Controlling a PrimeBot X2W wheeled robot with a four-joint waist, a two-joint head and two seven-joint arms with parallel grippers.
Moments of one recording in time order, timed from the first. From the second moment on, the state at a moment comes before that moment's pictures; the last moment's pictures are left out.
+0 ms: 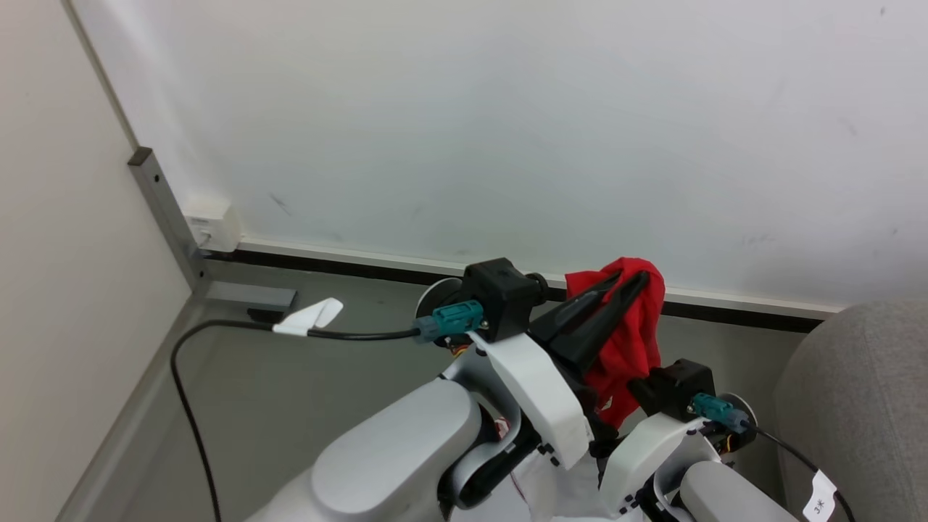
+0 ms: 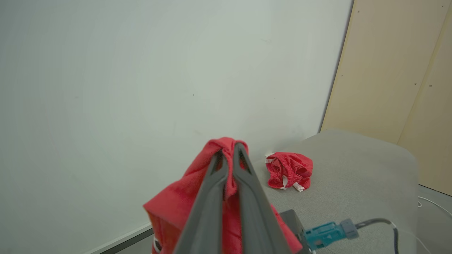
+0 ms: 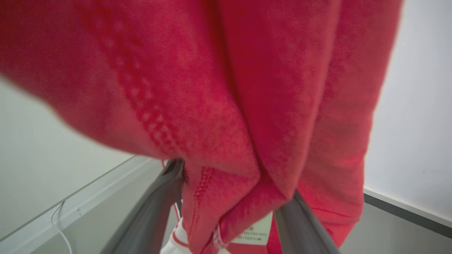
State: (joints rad) left arm -0.79 0.14 -0.97 0.22 -0.75 0.02 -0.12; right arm -0.53 -0.05 0.67 0.76 0.58 0.13 -0.23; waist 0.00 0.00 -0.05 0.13
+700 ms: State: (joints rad) left arm -0.77 0.16 -0.97 0.23 -0.75 0.02 -0.13; right arm -0.59 -0.06 0.65 0.81 0.59 0.13 -0.26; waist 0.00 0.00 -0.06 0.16
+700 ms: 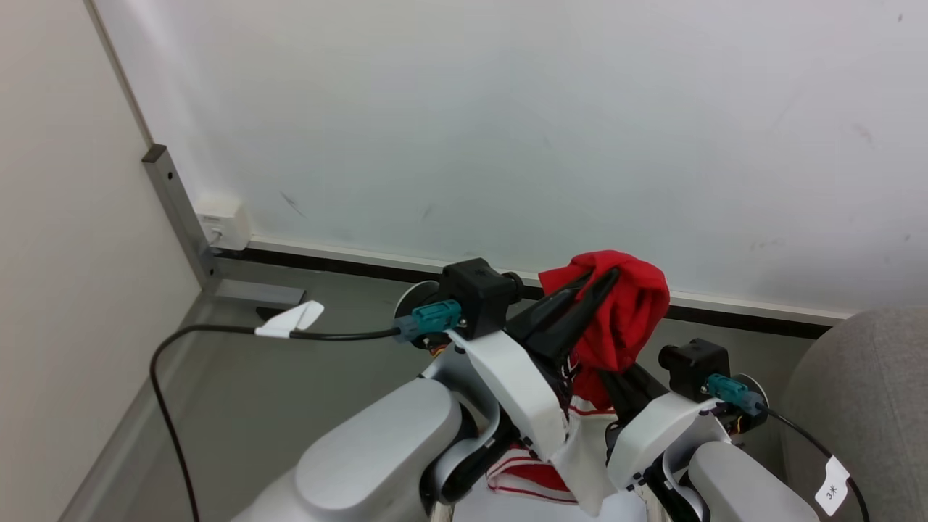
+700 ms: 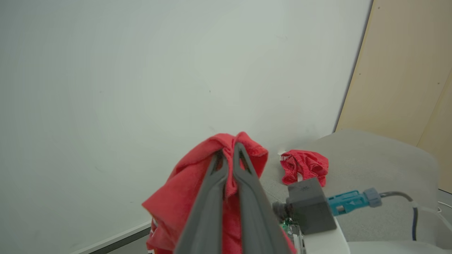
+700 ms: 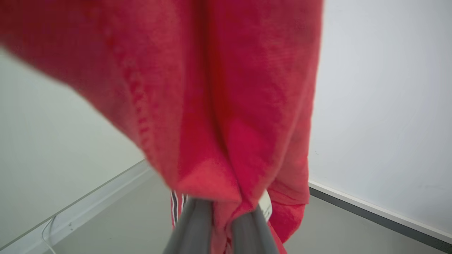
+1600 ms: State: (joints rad) left arm -0.71 0.21 -0.99 0.24 -0.76 0.03 -0.16; right arm -0.47 -0.12 0.37 0.56 0.55 0.13 -0.26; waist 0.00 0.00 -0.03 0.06
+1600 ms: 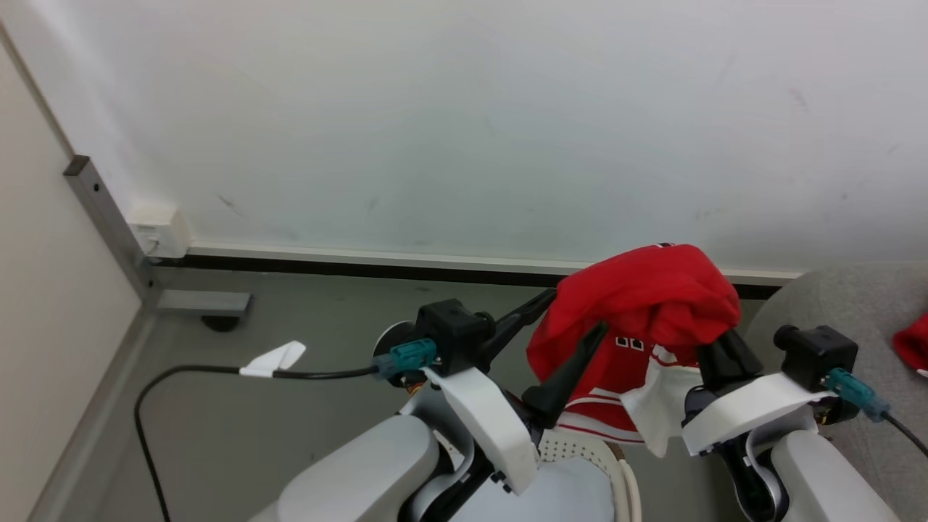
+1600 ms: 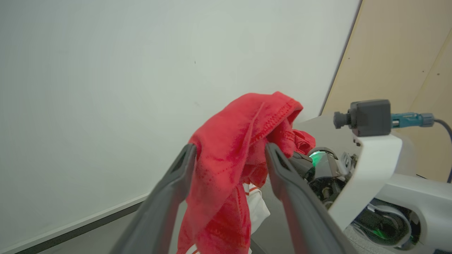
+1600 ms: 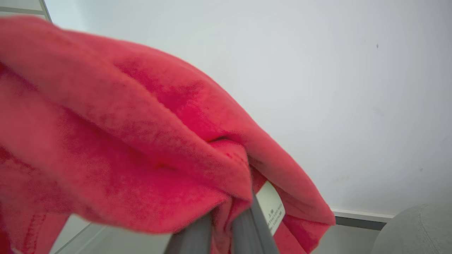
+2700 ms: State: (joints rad) left arm -0.60 0.33 -0.94 0.16 -0.69 0.04 -0.26; right arm -0.23 -0.12 0.01 -0.03 0.36 0.13 -0.05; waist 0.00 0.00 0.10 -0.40
